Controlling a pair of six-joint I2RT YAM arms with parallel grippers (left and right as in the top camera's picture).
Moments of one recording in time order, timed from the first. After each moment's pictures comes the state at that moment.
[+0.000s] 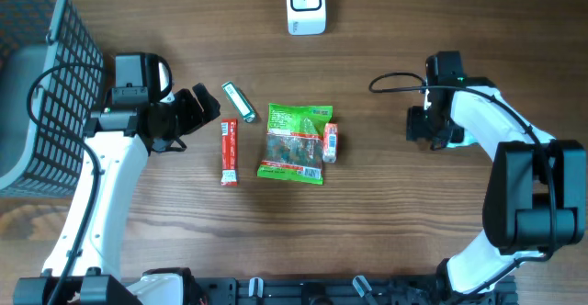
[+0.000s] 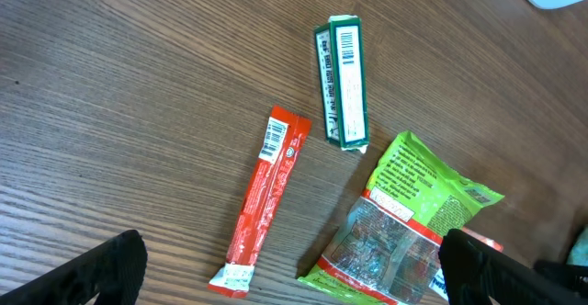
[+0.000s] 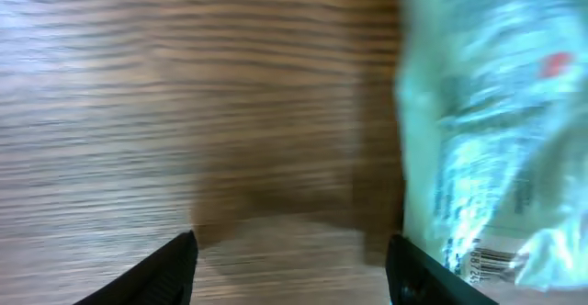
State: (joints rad) left arm 0.01 1.40 1.09 -0.83 0.21 -0.51; right arm 0.02 1.84 1.09 -0.74 0.15 0.11
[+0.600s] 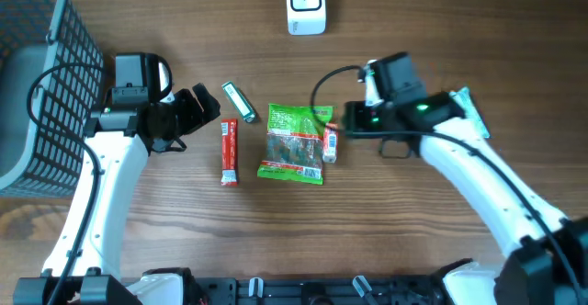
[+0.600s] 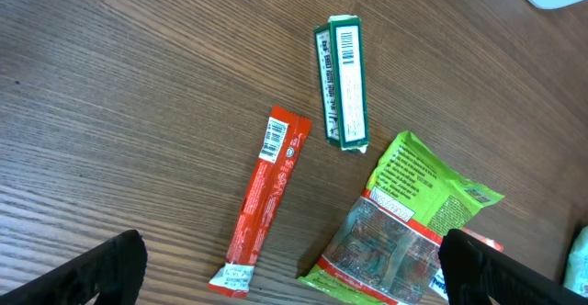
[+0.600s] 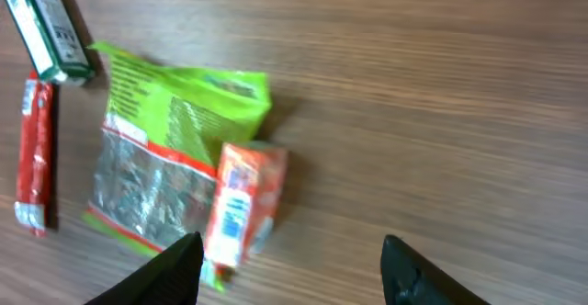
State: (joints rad) left arm 0.01 1.40 1.09 -0.83 0.21 -0.51; right arm 0.42 1.53 1.11 -0.70 -0.09 0.34
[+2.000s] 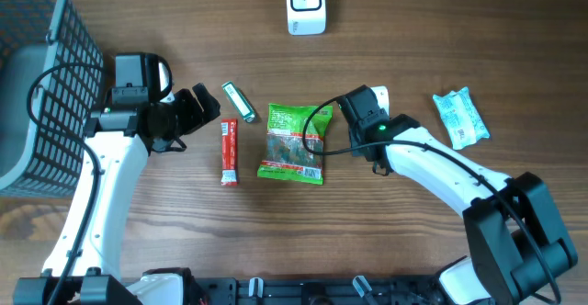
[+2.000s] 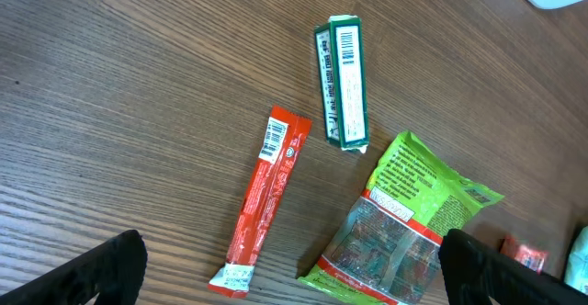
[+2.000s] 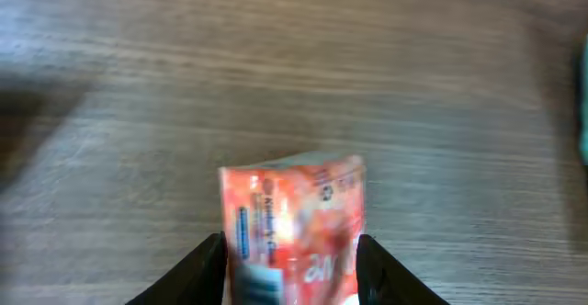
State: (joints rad) left arm 0.01 1.40 1.09 -0.83 0.21 -0.51; right arm 0.51 1.67 0.92 -0.51 0.35 0.36
